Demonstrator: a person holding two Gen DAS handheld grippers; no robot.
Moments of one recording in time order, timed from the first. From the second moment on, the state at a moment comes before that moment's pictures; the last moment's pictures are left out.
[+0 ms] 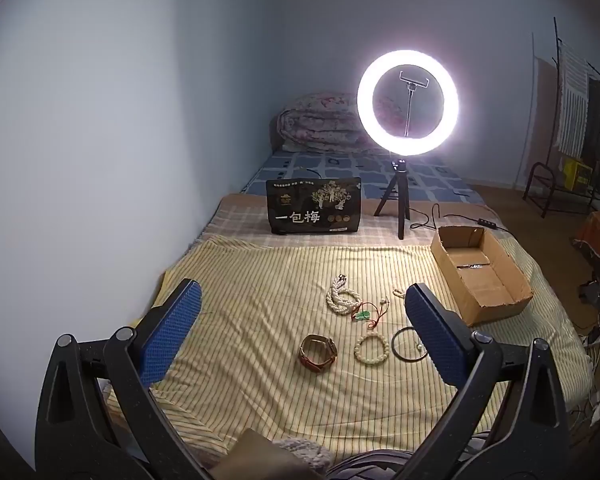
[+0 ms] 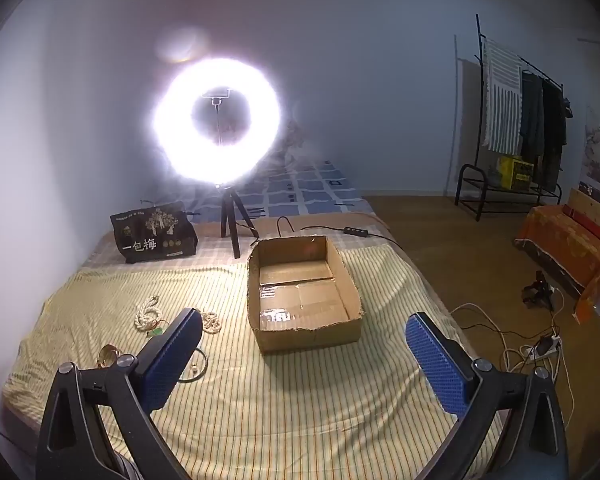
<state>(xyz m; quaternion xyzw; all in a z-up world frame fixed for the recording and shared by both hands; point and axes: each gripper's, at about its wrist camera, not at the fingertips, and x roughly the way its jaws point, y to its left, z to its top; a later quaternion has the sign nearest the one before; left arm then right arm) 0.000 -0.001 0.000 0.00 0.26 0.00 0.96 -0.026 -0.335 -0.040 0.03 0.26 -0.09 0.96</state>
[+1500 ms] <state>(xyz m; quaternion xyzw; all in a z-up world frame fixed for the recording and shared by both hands) -0.004 0.005 0.018 0.00 0.23 0.01 0.97 -0.029 -0.329 -0.036 0.02 0.25 -0.08 0.96</state>
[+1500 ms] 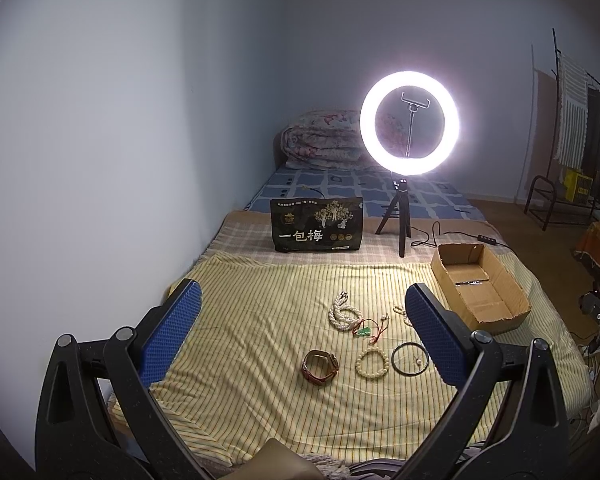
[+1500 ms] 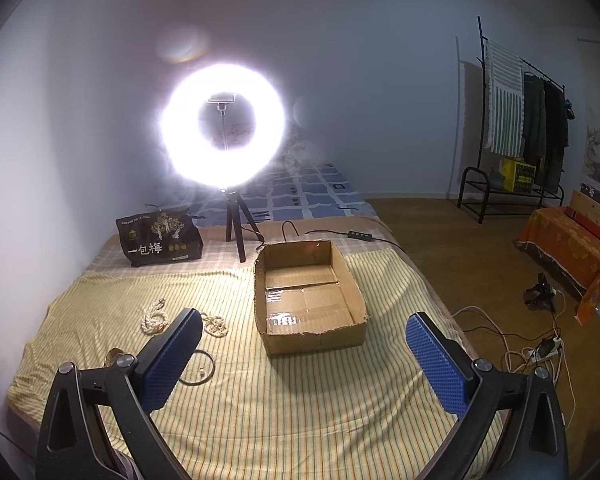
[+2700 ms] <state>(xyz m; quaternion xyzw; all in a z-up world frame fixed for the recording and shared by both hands) -0.005 0.005 0.020 0.00 0.23 0.01 0.97 -0.024 -0.322 -0.036 0.02 0.26 -0.07 0.96</state>
